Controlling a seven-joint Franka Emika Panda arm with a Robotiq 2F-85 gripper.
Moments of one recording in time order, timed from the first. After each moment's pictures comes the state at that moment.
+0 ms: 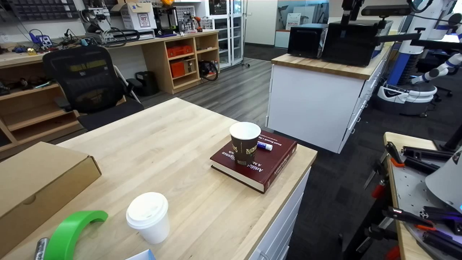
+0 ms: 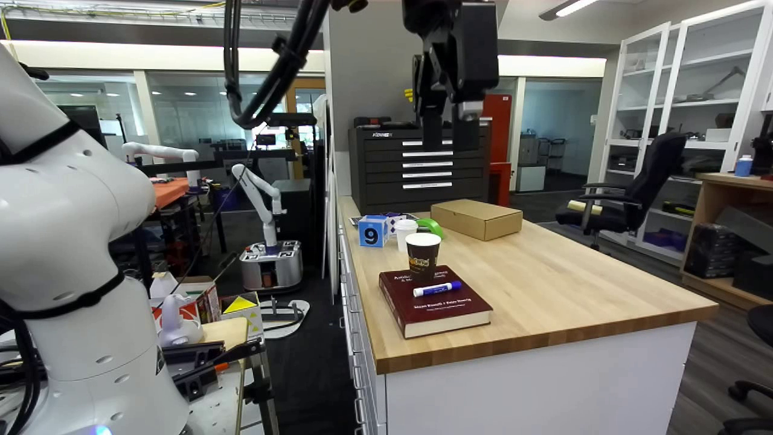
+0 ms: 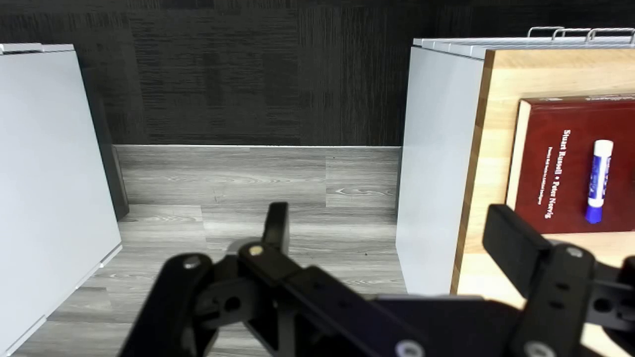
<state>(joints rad) -0.18 -0.44 -0.23 -2.20 -0.15 1.83 -0.16</state>
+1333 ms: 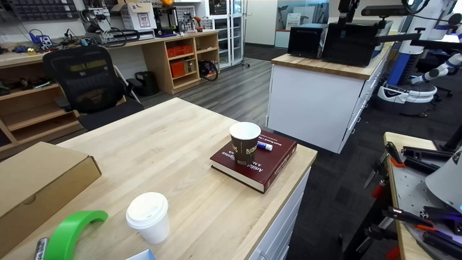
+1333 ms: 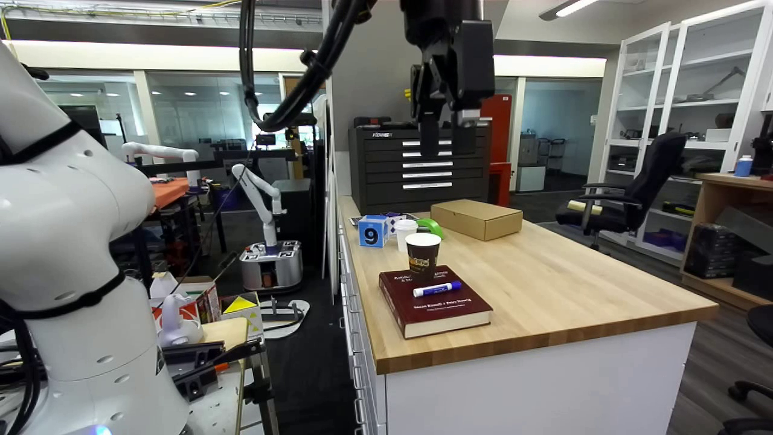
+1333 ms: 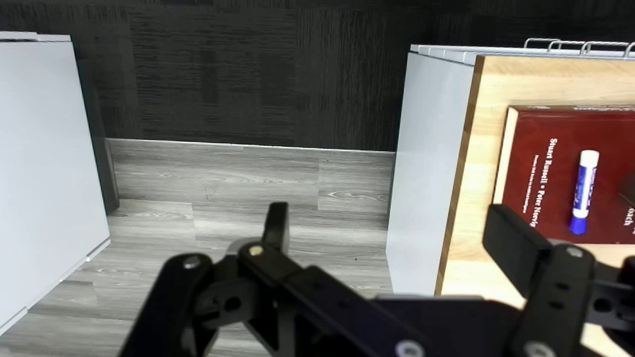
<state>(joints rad) -0.17 -0.42 -0.19 -2.20 -0.14 1.83 -0.16</state>
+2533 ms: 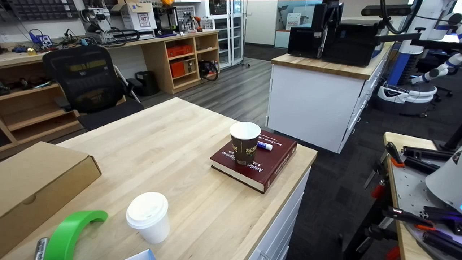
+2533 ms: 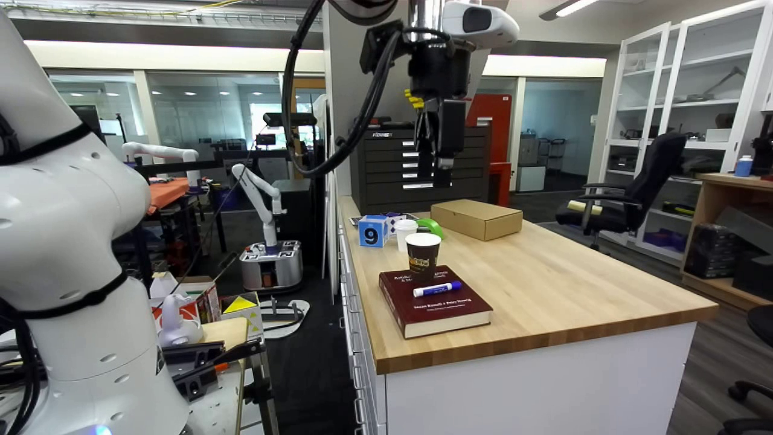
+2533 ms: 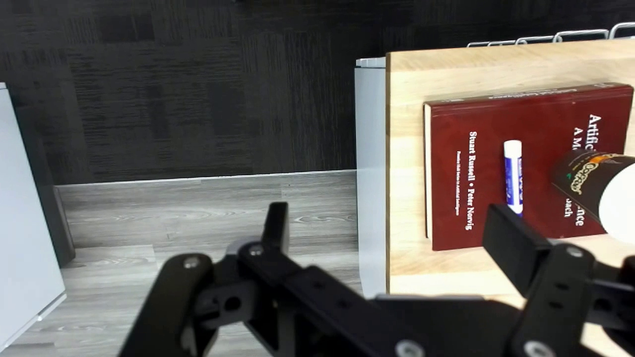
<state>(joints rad) -0.11 -0.31 -0.08 -2.20 -0.02 1.85 0.07</state>
